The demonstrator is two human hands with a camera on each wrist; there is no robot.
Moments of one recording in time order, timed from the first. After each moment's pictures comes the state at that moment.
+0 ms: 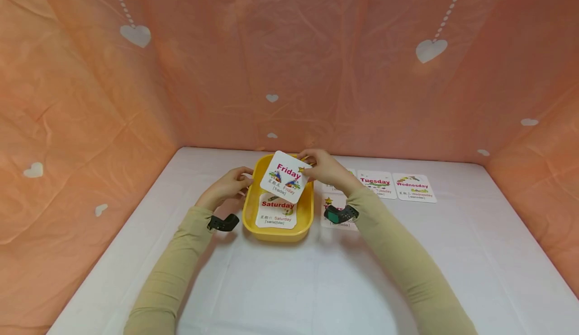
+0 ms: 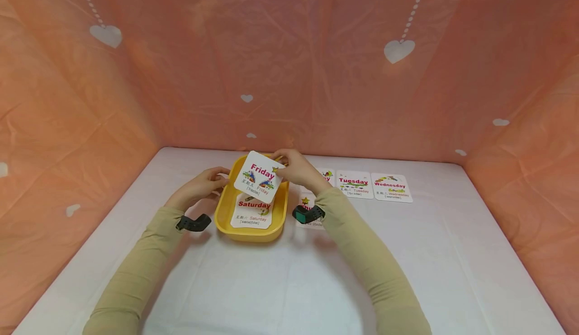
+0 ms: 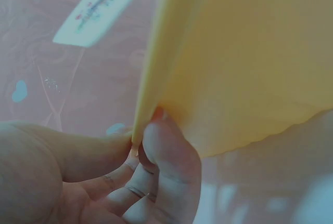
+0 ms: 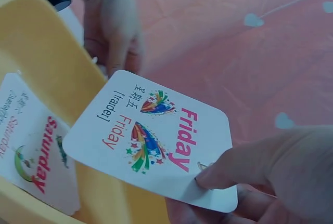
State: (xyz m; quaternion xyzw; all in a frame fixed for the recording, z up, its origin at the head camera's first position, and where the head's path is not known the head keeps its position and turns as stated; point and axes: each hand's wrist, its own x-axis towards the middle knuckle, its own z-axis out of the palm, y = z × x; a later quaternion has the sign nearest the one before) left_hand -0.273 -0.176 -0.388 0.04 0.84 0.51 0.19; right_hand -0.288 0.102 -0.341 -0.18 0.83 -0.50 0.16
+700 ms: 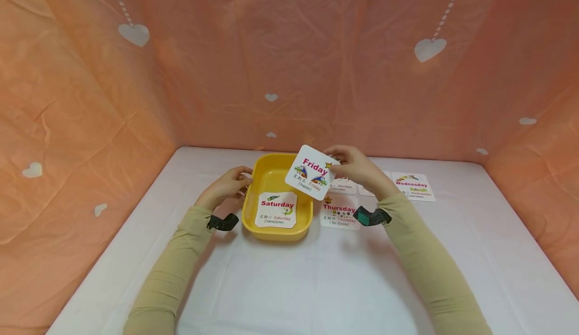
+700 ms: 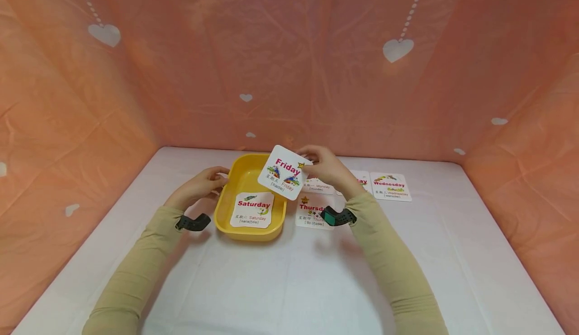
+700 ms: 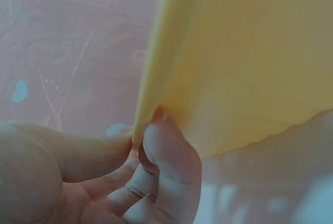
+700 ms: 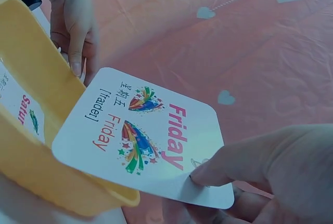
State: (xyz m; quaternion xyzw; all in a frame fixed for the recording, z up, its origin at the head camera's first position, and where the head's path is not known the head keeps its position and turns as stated) left_hand -0.273 -0.175 -0.384 0.04 0.84 0.51 0.19; right_hand -0.273 0.165 -0.328 -0.18 0.81 -0.55 0.13
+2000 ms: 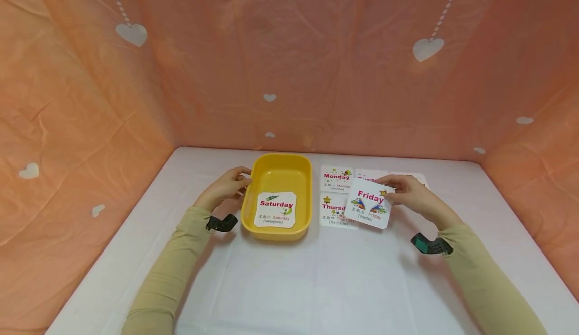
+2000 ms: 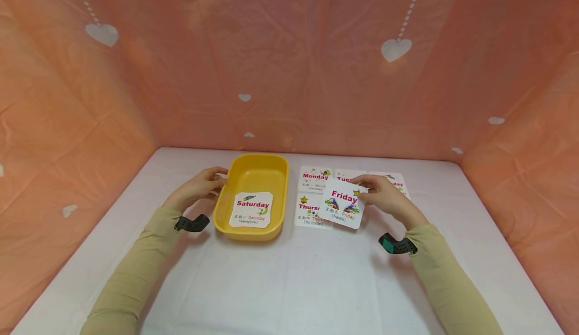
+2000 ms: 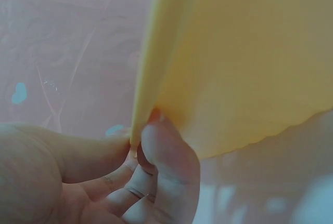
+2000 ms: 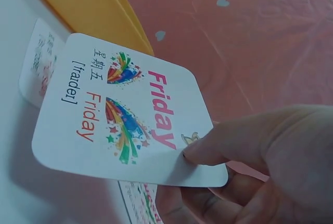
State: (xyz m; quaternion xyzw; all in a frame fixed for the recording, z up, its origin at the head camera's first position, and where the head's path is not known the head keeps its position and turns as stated) left_hand -0.271 -0.173 -0.383 0.03 0.84 0.51 0.19; right_hand -0.236 0.289 -0.372 -0.13 0.86 -0.47 0.14
